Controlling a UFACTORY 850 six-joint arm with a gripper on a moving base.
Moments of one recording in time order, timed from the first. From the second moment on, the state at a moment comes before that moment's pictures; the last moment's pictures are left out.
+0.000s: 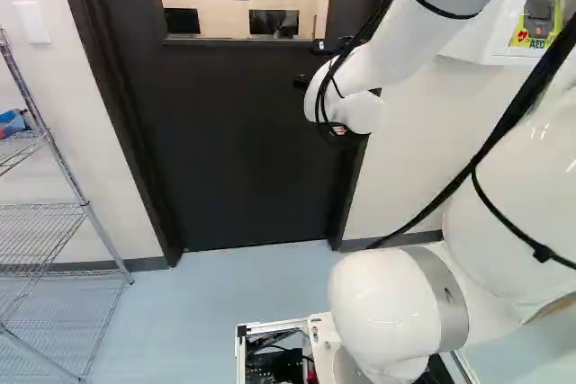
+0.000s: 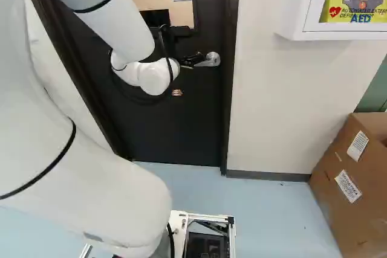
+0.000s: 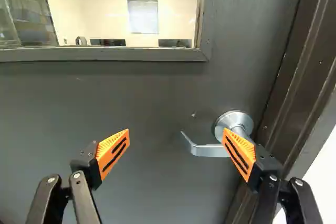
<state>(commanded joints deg) -2.6 9.4 -29.9 0.0 48.2 0.0</state>
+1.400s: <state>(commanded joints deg) -4.0 -0.8 -34.5 0.0 48.2 0.0</state>
